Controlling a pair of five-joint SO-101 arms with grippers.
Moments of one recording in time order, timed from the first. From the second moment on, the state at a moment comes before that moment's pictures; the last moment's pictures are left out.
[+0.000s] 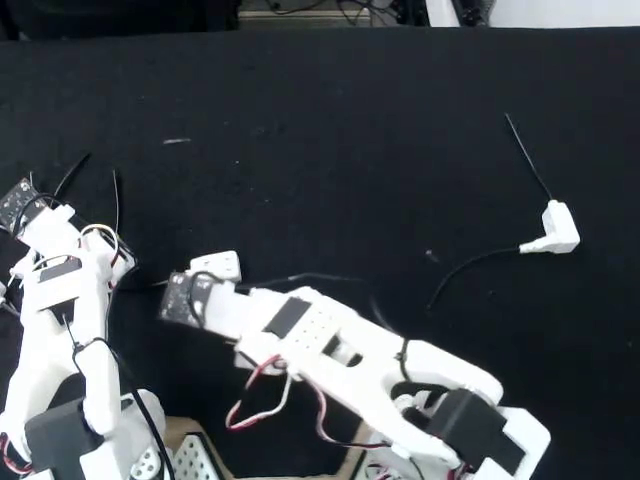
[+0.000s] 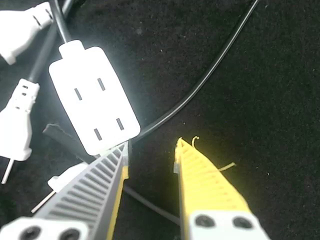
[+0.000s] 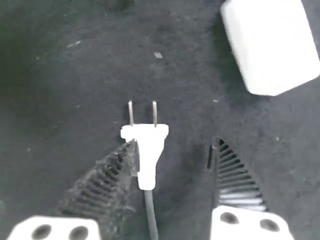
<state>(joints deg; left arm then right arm) -27.4 -22.5 58.8 29.0 22.1 -52.7 -12.4 54.1 41.5 28.3</state>
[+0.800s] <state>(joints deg) -27.4 -22.5 58.9 29.0 22.1 -53.6 -12.4 55.3 40.8 26.5</state>
